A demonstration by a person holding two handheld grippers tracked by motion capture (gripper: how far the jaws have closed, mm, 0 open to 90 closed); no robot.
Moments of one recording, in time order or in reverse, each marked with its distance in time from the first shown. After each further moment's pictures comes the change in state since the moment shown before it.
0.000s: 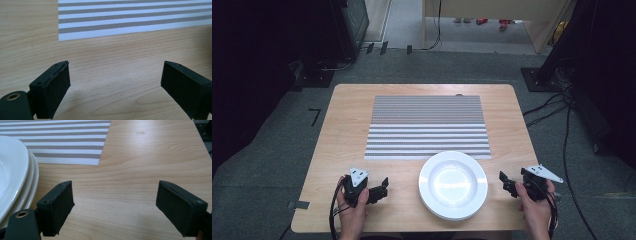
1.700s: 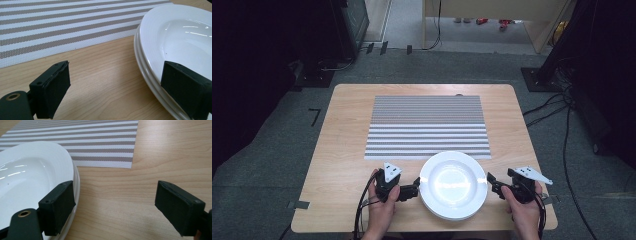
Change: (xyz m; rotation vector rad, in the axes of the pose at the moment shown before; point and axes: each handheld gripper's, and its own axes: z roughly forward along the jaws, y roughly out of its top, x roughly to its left) left arm -0.076 0.023 0.019 -0.003 -0.191 0.073; right arm 0.033 -0.001 0.001 -0.023 0.093 0.022
